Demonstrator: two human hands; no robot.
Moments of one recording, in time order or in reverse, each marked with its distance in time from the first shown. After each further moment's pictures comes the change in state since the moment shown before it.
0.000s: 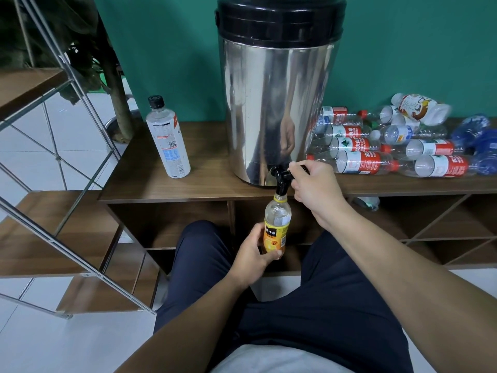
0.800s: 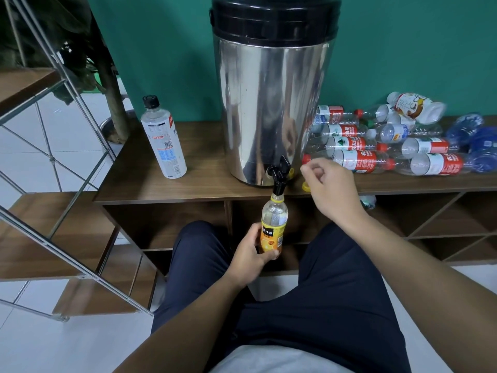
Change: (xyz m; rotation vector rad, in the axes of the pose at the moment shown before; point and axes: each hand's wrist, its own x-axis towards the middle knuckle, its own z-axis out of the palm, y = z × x) left_hand 0.003 -0.005 -0.001 0.002 -0.009 -0.021; right_hand 0.000 0.012 -0.046 -0.638 0.150 -0.426
